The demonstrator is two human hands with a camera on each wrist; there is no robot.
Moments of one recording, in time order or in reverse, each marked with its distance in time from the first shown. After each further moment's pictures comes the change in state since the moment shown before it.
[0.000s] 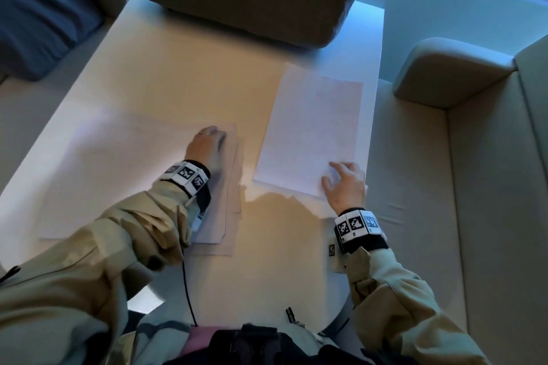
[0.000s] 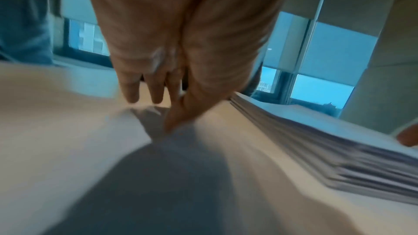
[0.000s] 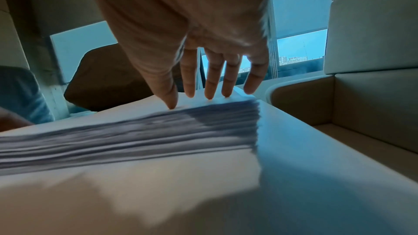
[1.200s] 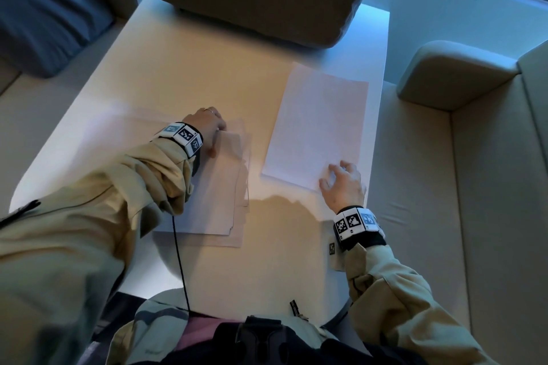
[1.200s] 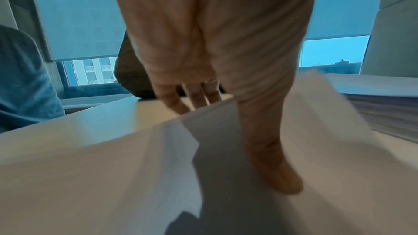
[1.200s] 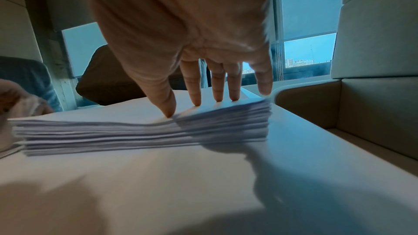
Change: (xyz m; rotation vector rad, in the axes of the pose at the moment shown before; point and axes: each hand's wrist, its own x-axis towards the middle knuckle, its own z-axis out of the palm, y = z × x) left_hand 0.025 -0.010 -0.054 0.470 -0.277 0.119; right_hand -0.015 -0.011 0.005 -0.134 -0.128 0.002
